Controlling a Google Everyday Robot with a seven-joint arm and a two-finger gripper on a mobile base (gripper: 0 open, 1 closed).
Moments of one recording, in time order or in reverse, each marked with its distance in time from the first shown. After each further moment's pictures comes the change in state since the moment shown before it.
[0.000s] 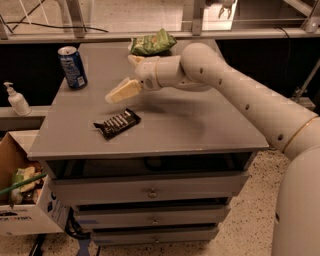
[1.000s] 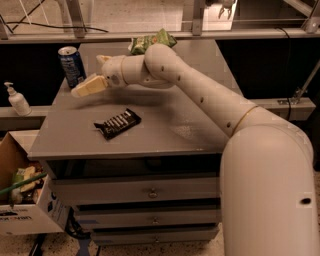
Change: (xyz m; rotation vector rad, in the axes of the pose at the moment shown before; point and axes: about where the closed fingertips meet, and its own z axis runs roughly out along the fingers) arm -0.026 0.007 0.106 -0.089 -0.083 0.081
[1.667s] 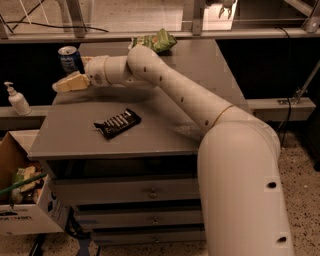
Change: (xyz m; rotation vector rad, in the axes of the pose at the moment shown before) arm -0.016 0.008 0.056 -0.044 -0.067 0.022
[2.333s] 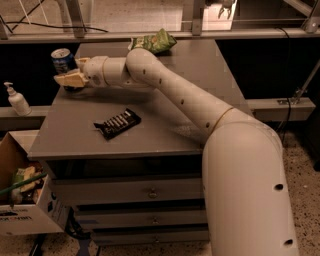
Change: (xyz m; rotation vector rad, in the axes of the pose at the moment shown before) arm -0.006 0.000 0.003 0.034 -0.030 -0.033
